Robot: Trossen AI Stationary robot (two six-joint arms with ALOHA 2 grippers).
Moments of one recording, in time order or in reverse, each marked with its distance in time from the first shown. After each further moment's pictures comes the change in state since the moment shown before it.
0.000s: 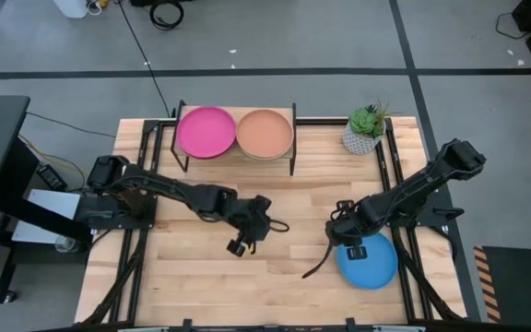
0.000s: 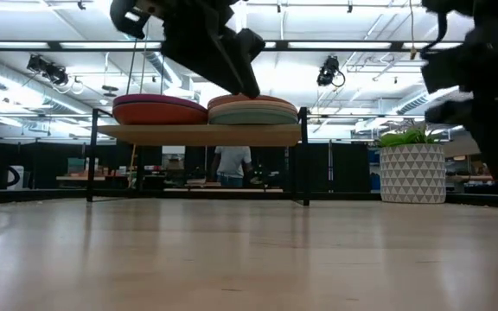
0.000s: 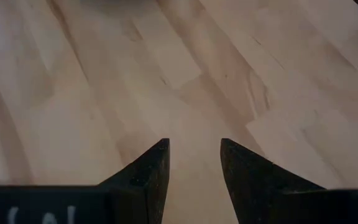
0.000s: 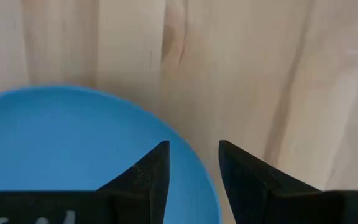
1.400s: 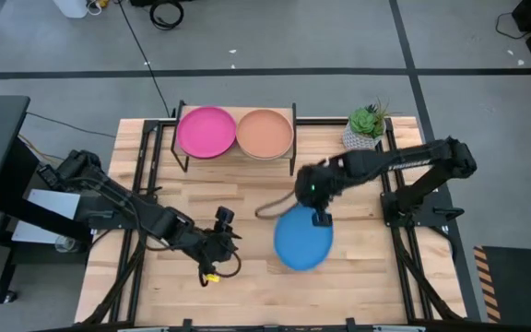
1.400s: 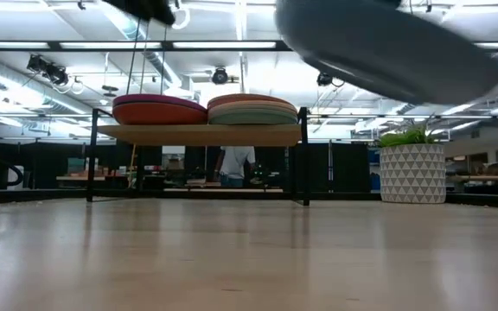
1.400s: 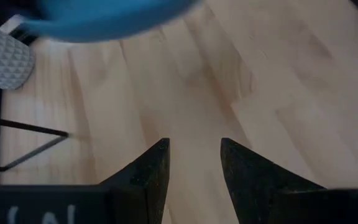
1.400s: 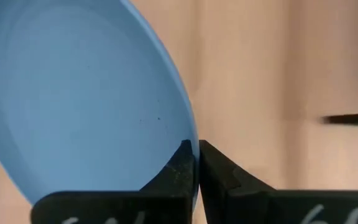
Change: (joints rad) left arm -0.338 -0.278 -0.143 -0.092 -0.495 -0.234; right arm -0.351 0.073 0.528 -0.132 -0.060 -0.251
